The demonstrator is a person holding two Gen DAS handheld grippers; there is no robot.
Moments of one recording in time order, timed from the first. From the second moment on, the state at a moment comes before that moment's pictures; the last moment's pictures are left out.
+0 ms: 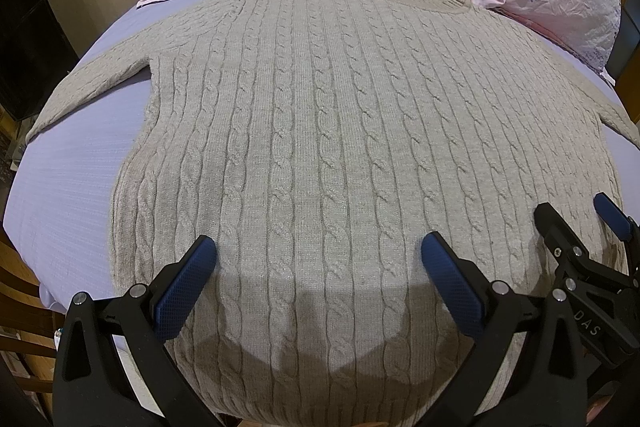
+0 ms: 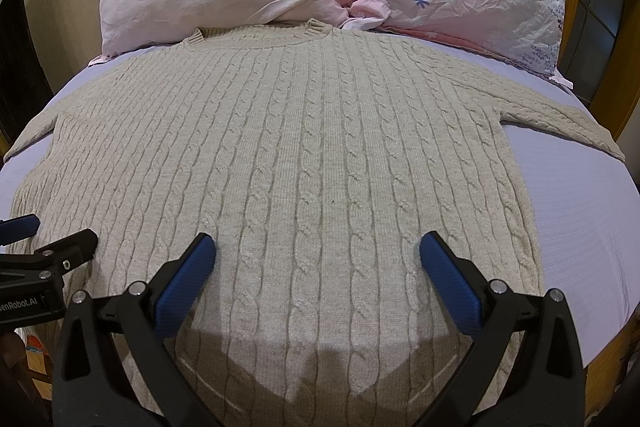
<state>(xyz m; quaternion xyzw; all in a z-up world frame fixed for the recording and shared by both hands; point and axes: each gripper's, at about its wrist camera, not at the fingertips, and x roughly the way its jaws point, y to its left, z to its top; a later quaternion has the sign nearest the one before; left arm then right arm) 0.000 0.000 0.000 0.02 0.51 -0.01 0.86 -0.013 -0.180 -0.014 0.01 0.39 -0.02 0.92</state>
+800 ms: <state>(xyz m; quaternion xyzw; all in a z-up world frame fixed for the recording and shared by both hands) -0.016 0.010 0.009 0.00 0.45 -0.04 0.89 -0.008 -0.375 0.034 0.19 0.26 -0.03 0.95</state>
